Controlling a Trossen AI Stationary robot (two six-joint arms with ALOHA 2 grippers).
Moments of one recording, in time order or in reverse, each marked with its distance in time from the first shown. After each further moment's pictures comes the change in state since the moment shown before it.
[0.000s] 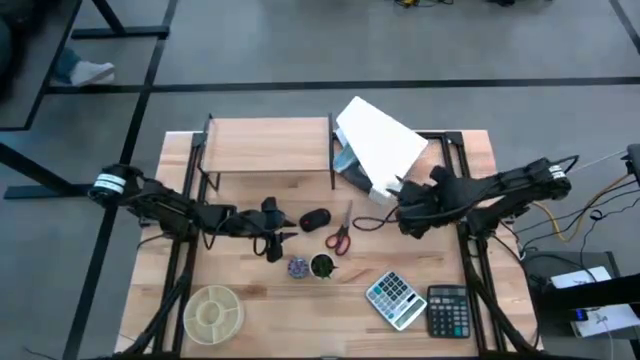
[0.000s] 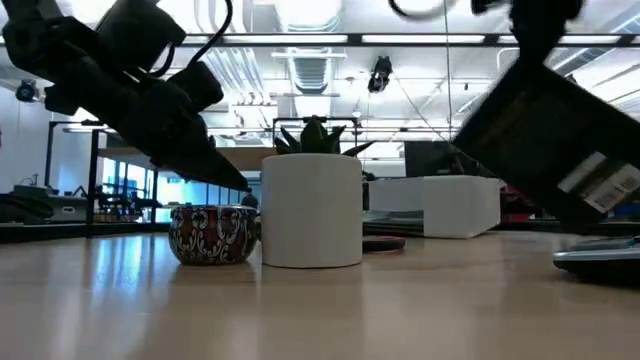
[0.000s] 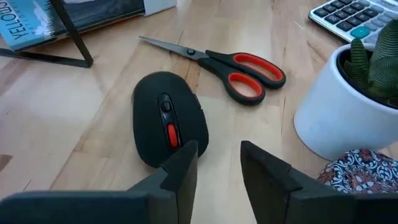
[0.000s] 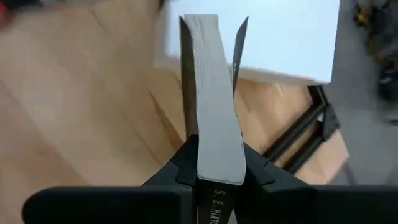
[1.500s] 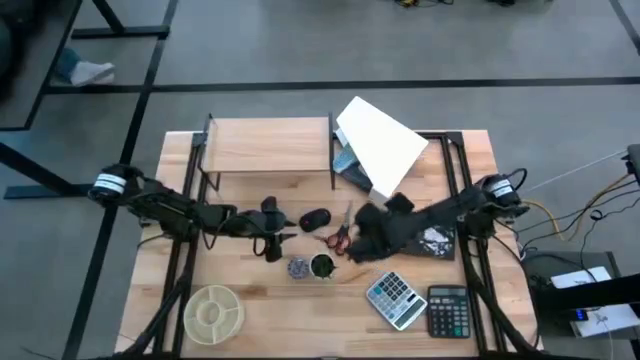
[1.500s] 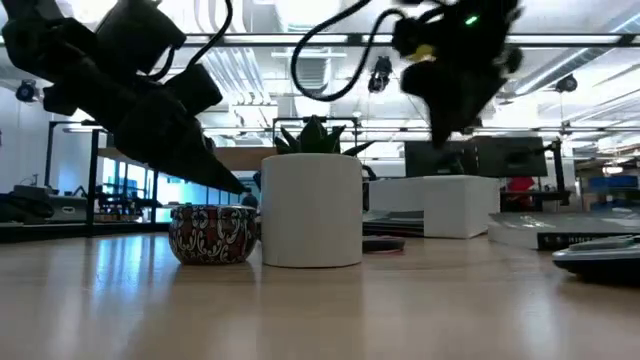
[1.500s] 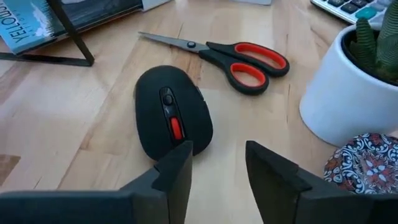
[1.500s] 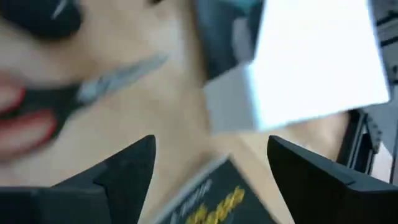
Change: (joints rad) left arm 0.000 0.000 -0.001 -0.023 -0.003 0.048; right arm -0.037 0.448 0.159 0.287 0.234 0.295
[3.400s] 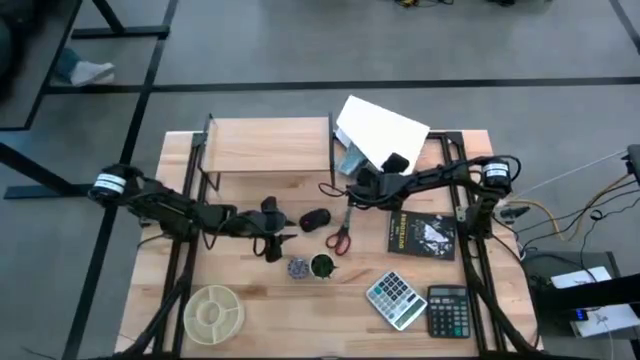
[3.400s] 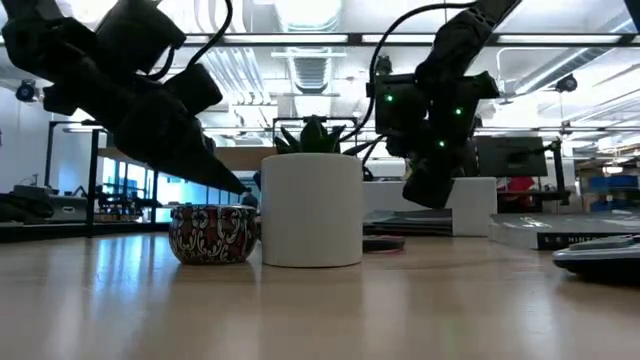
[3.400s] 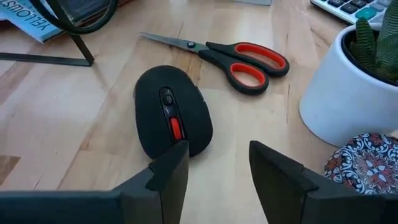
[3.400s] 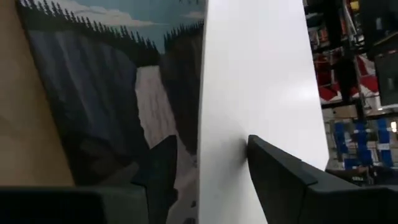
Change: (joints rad) left arm 0.000 0.000 0.000 0.000 0.000 0.000; right arm -0.388 0.001 -0.383 0.561 0.272 -0.661
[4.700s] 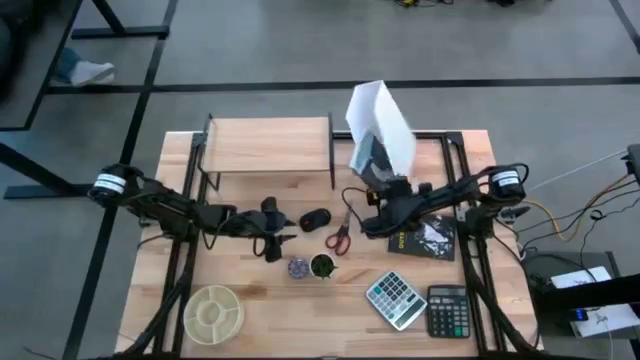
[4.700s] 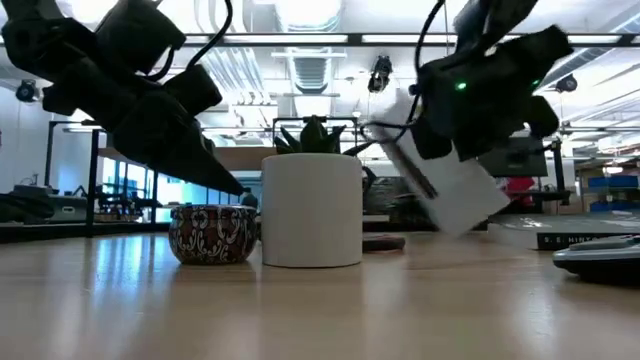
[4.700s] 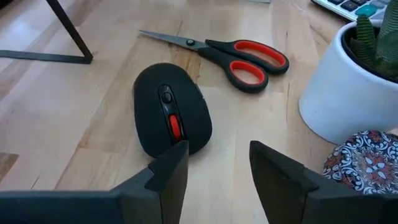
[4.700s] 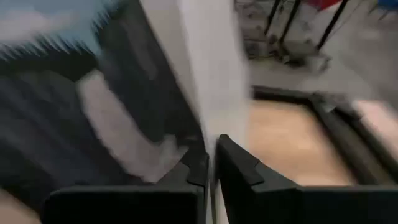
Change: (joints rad) left arm 0.000 0.000 0.000 -0.007 0.003 -0.003; right arm 0.283 -0.072 -0.052 -0.431 0.172 1.487
